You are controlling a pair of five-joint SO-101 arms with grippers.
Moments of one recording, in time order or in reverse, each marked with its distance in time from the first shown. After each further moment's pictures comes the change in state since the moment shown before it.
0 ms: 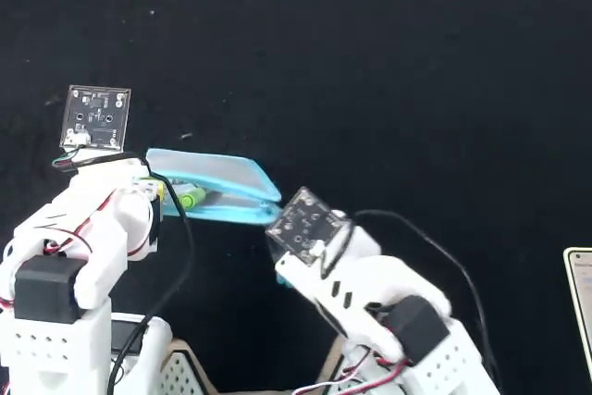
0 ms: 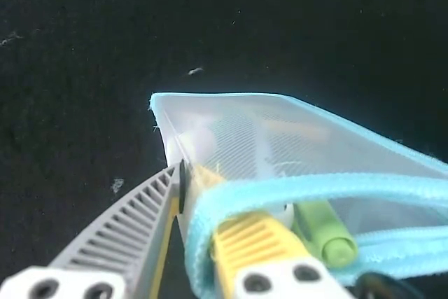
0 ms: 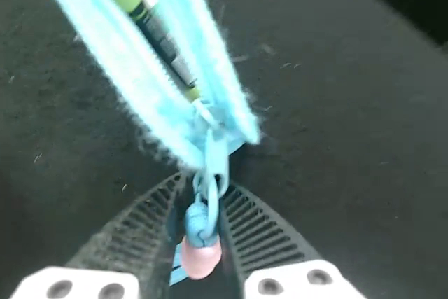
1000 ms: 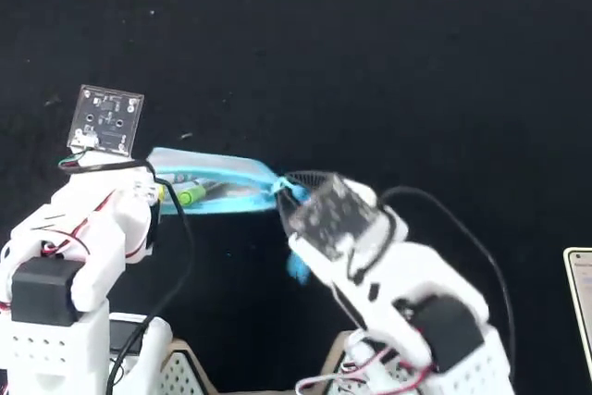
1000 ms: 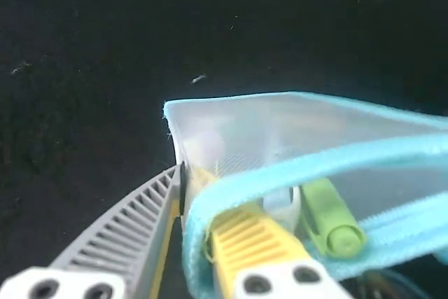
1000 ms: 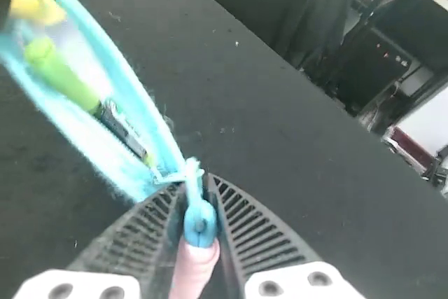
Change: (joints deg) left arm 0.4 -0.3 -0.6 0.0 -6.9; right arm 3.9 14.3 -22.1 0.5 5.7
